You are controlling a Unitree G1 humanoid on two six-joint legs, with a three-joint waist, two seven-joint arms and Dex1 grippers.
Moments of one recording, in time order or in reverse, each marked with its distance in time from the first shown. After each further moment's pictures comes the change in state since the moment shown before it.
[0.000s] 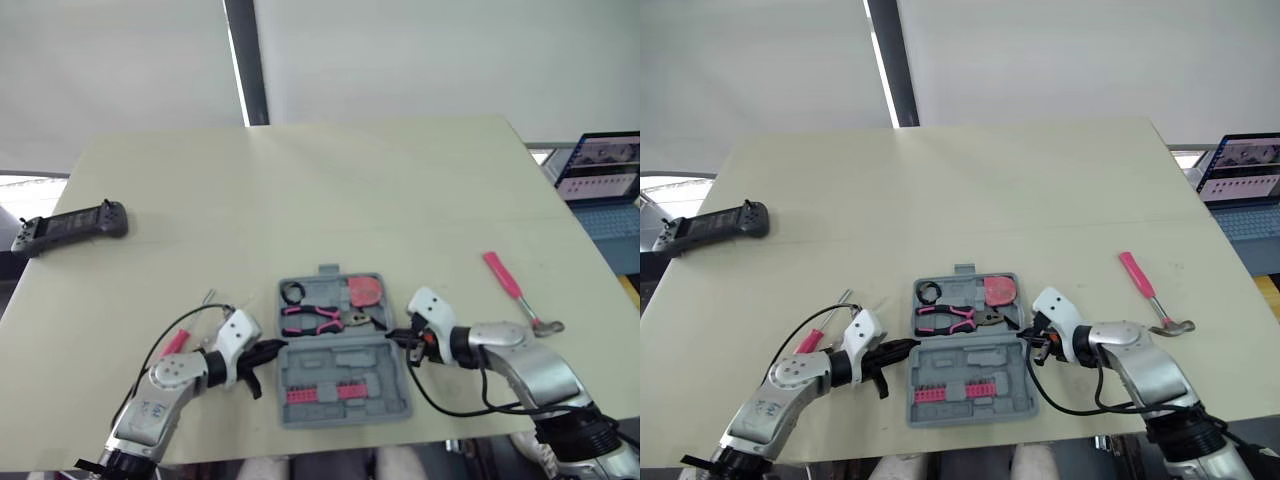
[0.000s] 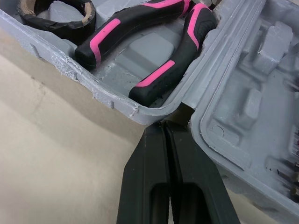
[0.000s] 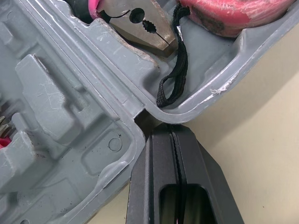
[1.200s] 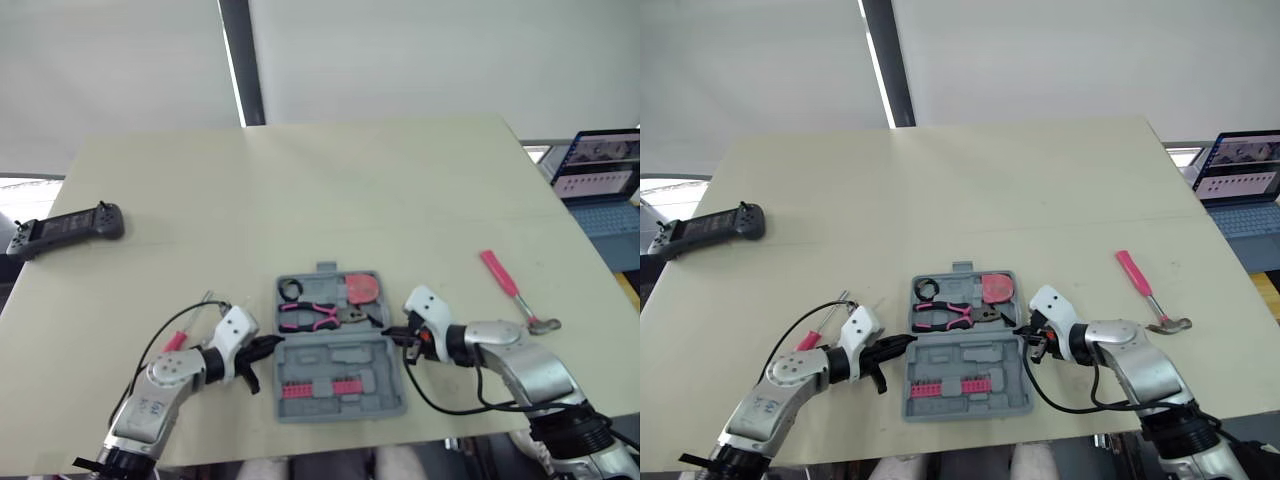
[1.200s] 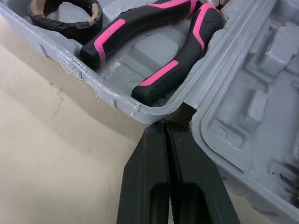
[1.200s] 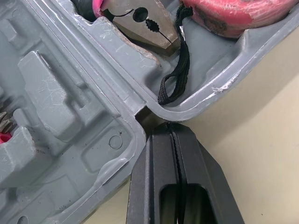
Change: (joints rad) left arm -0.007 0.000 0.017 -0.003 0.007 0.013 0.020; right arm -0.008 0.015 0.006 0.014 -0.013 -0.015 0.000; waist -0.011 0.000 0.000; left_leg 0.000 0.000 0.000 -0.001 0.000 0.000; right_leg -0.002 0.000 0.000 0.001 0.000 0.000
